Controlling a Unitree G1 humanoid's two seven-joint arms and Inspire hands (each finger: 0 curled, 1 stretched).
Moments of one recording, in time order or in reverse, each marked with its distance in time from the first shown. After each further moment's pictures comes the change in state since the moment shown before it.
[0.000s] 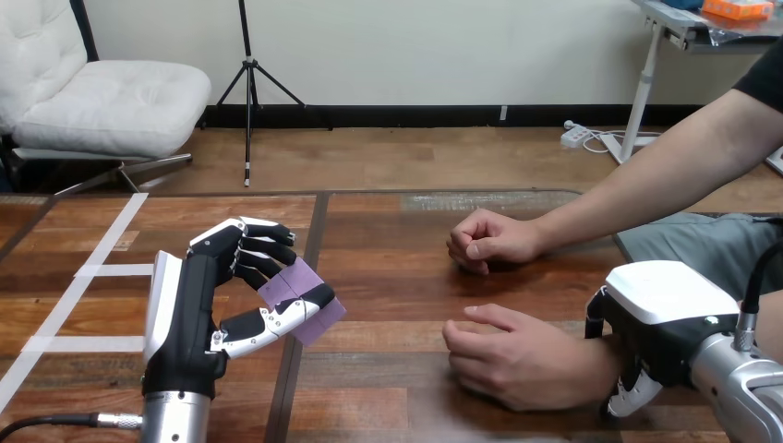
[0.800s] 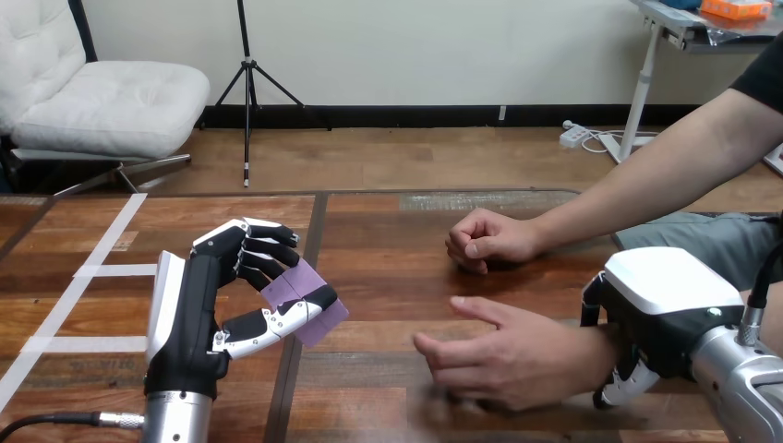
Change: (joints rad) left arm 0.000 -0.002 0.000 0.000 -0.010 0.000 -0.020; right arm 0.011 0.000 -0.004 -0.072 0.018 0.033 -0.013
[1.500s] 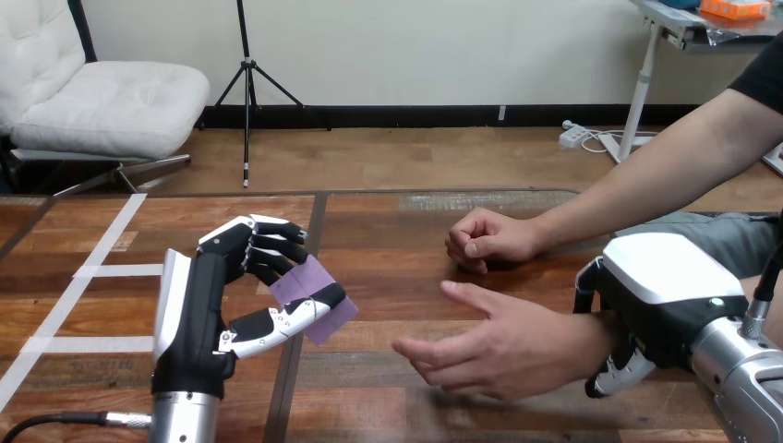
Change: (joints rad) left arm 0.000 -0.020 -0.003 0.000 0.000 -0.040 -0.006; right arm 0.000 0.000 -0.007 -0.053 0.025 0.004 -0.012
